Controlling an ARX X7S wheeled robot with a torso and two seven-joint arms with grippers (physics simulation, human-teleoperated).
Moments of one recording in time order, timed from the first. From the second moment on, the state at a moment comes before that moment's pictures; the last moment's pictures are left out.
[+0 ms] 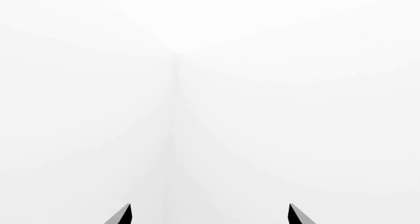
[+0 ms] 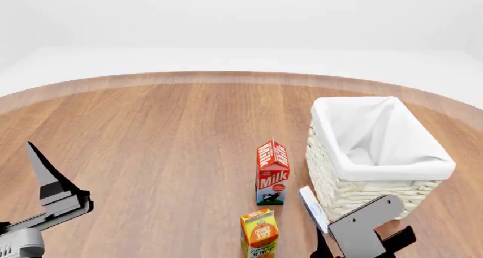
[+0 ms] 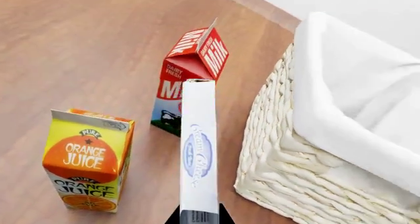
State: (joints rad) left arm 0.22 -0.36 -0.08 0.67 -0.06 0.11 -0.60; right arm 0.37 0.94 -0.63 -0.83 1.24 0.89 0.92
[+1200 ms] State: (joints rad) left arm 0.22 -0.37 -0.05 0.65 -0.06 0.11 -0.61; right arm 1.24 1.06 -0.46 -0.64 1.67 1.10 0.99
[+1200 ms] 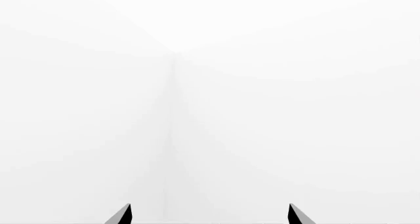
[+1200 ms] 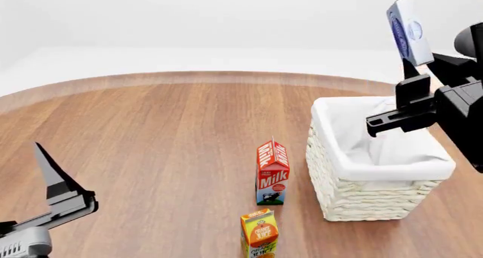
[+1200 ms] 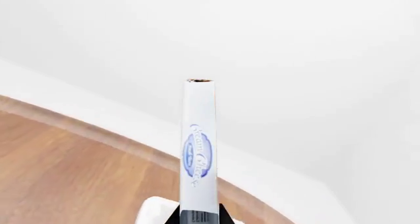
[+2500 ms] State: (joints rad) left arm 0.19 -0.38 -0.01 0.59 -0.06 0.11 -0.61; right arm 1.58 0.59 -0.82 0.58 1.01 0.93 0.30
